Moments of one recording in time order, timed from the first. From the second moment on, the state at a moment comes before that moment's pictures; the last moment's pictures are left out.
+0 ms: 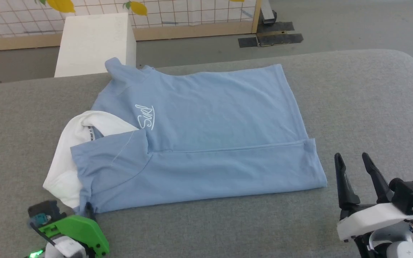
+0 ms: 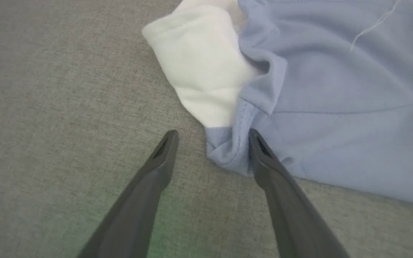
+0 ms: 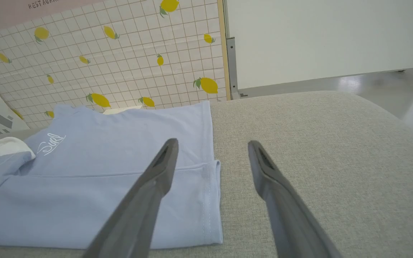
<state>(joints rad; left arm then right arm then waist) -0.02 0.24 -0.09 0.25 -0.46 0.31 0.12 0.00 -0.05 -0.06 0.05 0.19 0.13 -0.10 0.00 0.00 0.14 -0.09</state>
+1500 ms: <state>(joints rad) -0.07 0.25 -0.16 0.19 -0.50 0.24 0.18 -0.11 -0.05 -0.18 0.02 0.20 0.13 0.64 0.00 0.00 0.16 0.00</state>
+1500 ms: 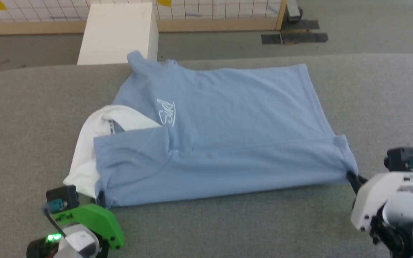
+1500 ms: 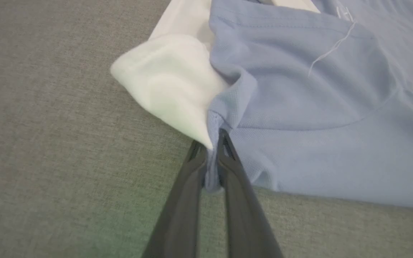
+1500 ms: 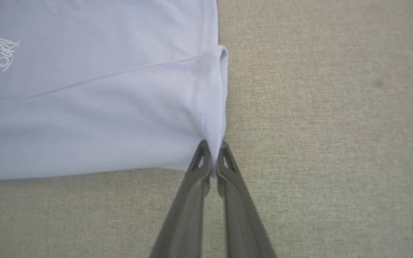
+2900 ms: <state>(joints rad) 0.19 0.35 -0.13 -0.20 -0.45 0.33 0.19 0.16 -0.05 -0.19 -0.07 0.31 0.13 0.35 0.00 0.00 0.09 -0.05</state>
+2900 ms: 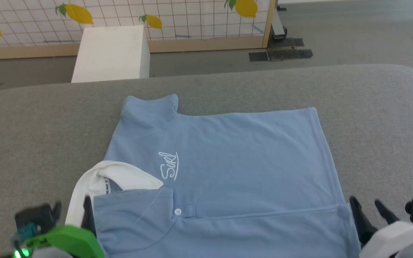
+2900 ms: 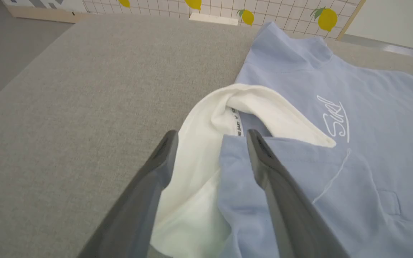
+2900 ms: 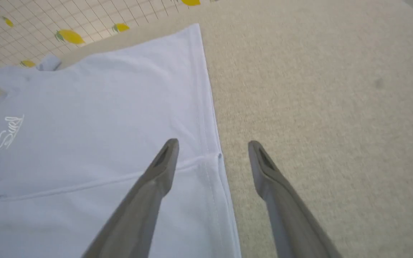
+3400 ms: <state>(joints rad) -0.50 0.45 -0.24 0.16 -0.39 0.01 0.14 -0.07 -0.05 -0.06 -0.08 0.18 0.13 -0.06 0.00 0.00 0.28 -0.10</state>
